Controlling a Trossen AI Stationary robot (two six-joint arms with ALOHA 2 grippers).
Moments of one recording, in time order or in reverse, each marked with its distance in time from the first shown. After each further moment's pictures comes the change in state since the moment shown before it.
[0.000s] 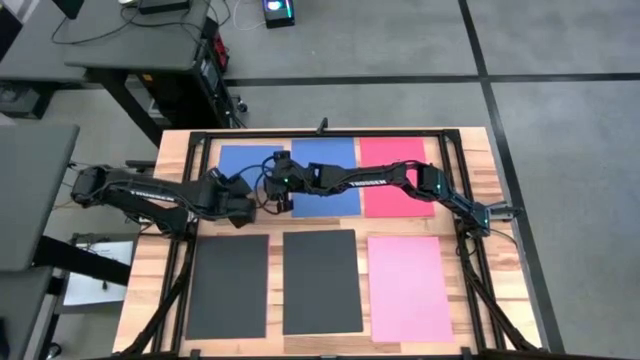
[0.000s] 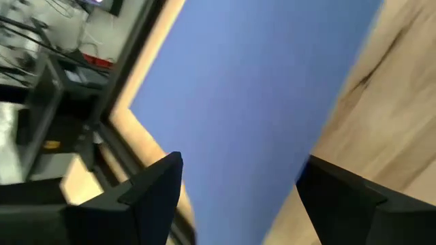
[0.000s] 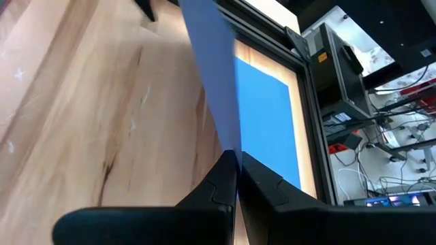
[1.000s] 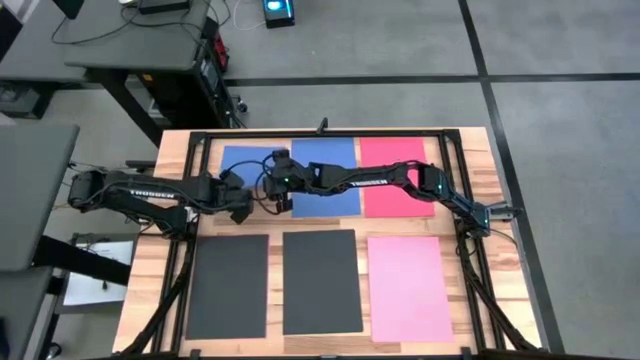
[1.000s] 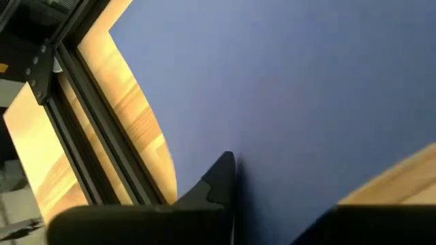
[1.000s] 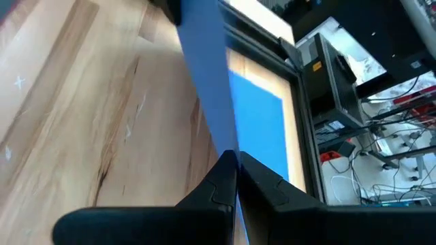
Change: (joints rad) left arm 0.125 -0.038 -0.090 0.037 0.119 -0.155; right arm 0.010 -0.012 0.000 0.015 -0.007 -0.027
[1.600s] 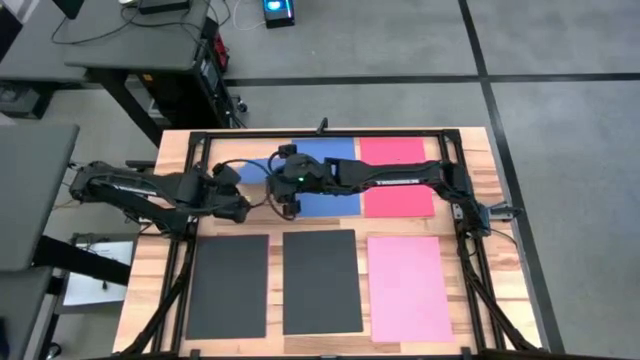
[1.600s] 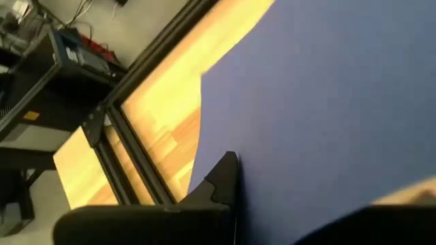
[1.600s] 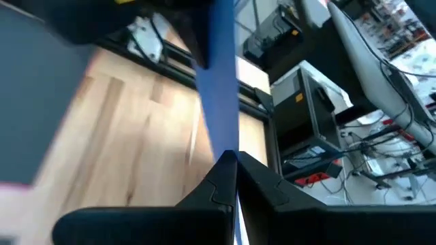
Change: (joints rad) left arm -0.215 -0.001 0.348 -0.327 -0.140 -0.149; right arm 0.078 -0.230 0.001 -0.160 0.028 0.029
